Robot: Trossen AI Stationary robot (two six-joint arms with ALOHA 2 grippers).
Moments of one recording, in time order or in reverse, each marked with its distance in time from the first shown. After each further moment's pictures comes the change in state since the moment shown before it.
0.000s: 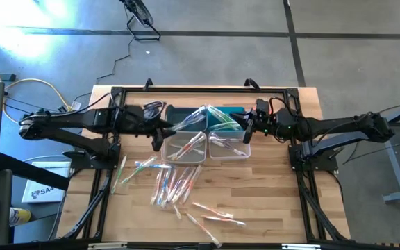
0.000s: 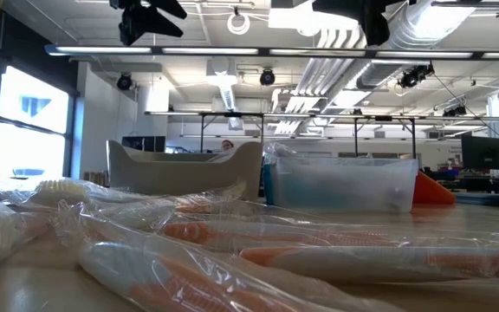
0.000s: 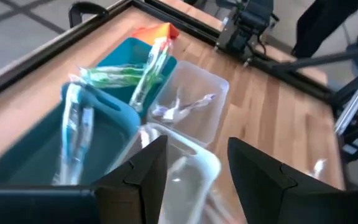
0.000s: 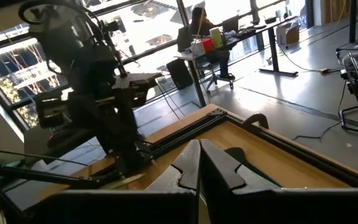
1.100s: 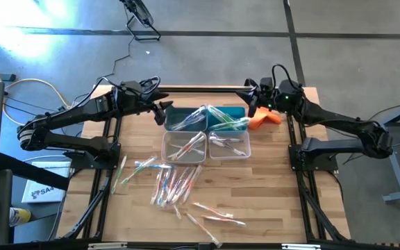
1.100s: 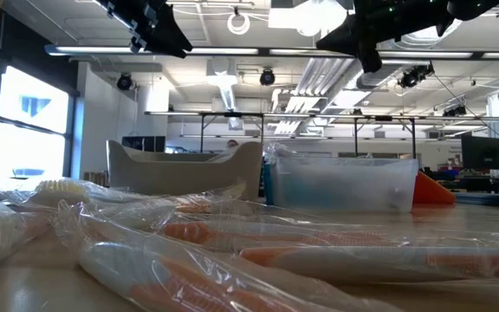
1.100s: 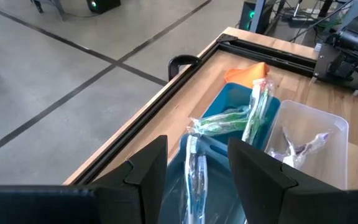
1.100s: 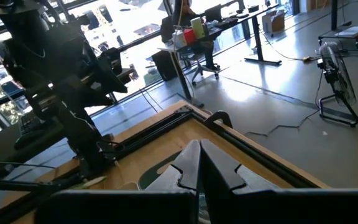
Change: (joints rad) left arm 0.335 0.014 0.001 0.095 -0.030 0.353; right arm -0.510 0.000 0.000 -0.055 -0.485 -0.041
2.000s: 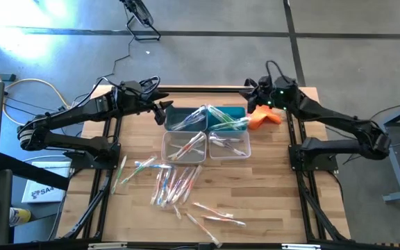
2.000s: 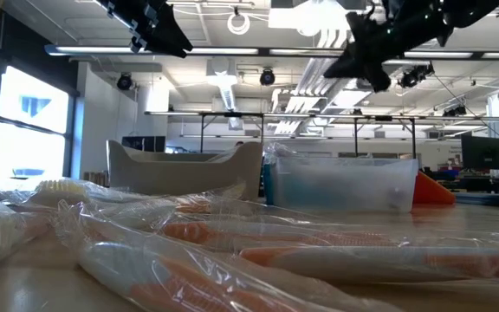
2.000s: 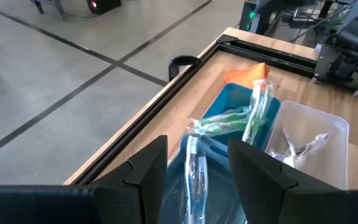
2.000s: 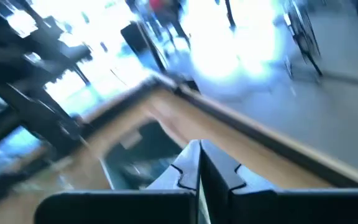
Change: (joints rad) left arm 0.000 0.000 0.000 0.003 -0.002 0.000; right arm -0.105 0.039 0.000 -0.160 -0.018 0.028
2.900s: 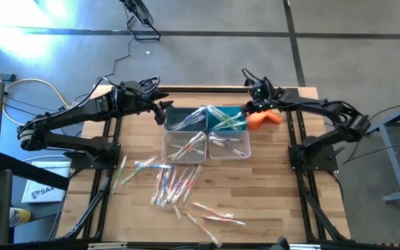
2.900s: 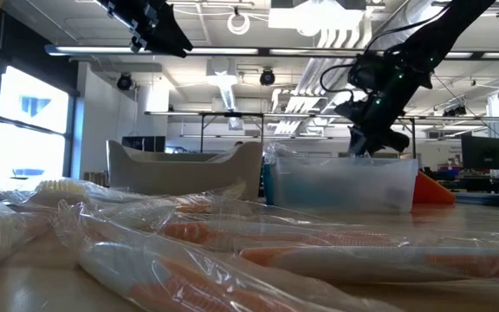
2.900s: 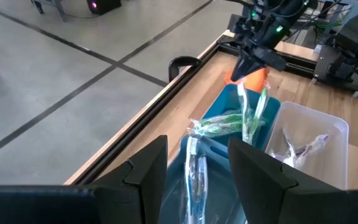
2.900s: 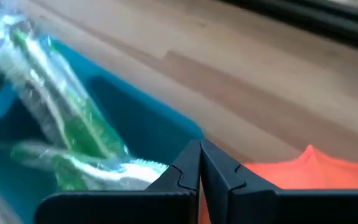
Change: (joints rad) left arm 0.000 0.000 0.000 0.002 0.000 0.000; right arm -0.153 0.354 0.000 -0.264 0.003 -0.003
